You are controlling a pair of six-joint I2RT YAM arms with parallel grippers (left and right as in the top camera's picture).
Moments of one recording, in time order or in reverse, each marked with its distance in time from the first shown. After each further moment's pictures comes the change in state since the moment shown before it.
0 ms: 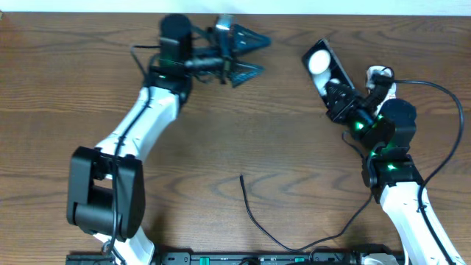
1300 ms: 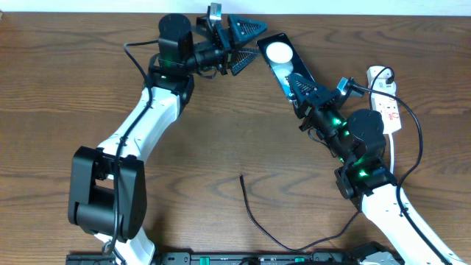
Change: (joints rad) left arm -0.032 0.000 0.000 0.065 -0.229 0.057; right arm 0.300 0.000 -0.001 0.240 0.121 0.952
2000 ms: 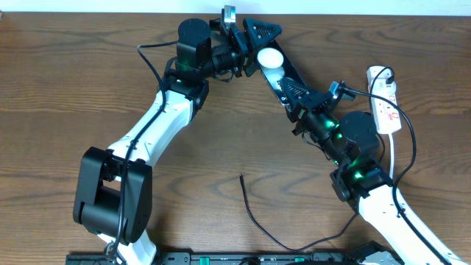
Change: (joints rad) left arm -0.080 0.000 0.000 0.004 -0.130 0.008; right arm 0.050 0.001 0.000 -0.024 0.012 0.045
